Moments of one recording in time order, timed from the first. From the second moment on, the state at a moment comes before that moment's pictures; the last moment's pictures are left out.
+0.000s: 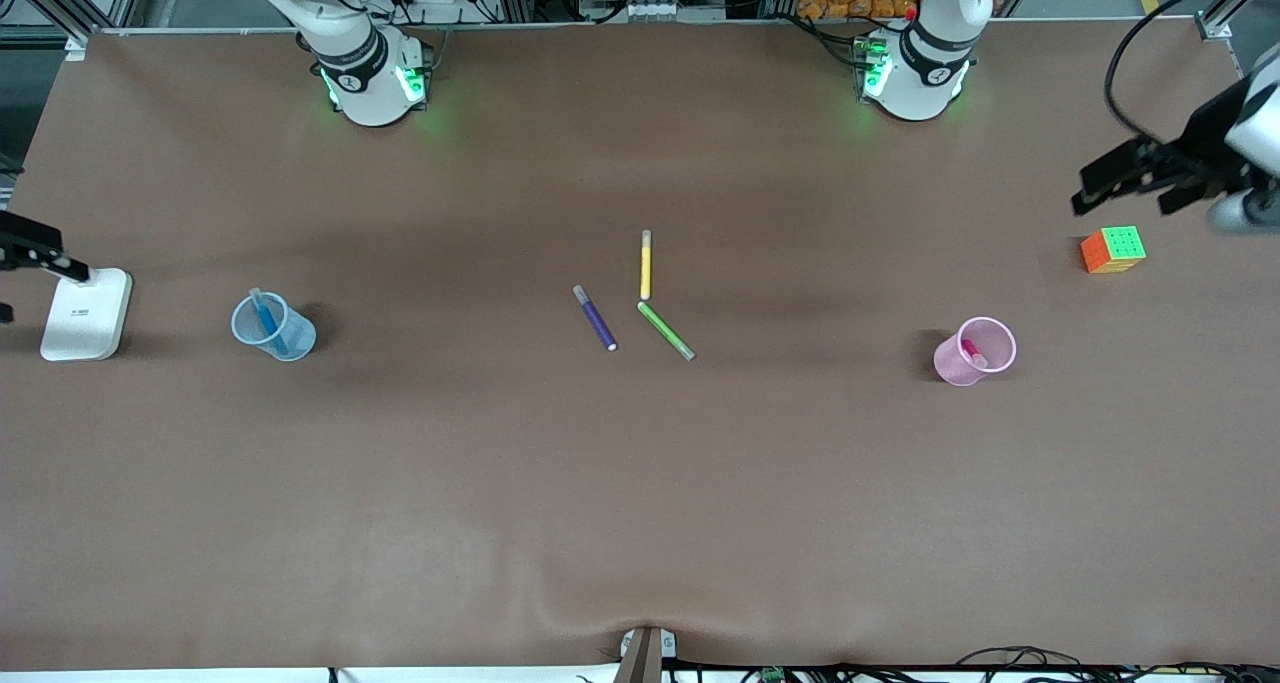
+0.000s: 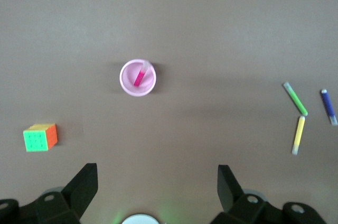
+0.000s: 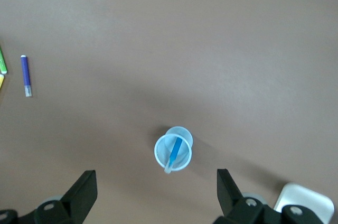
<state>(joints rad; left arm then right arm) 0.02 -0.04 -0.07 -1.53 -0.07 1.47 -0.10 -0.23 0.17 -0.02 -1.40 0.18 1.53 -0.64</state>
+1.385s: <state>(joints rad) 0.01 -0.05 -0.05 -1.54 -0.05 1.46 0.04 -0.09 0.01 -0.03 -1.54 0.03 1.46 -0.02</state>
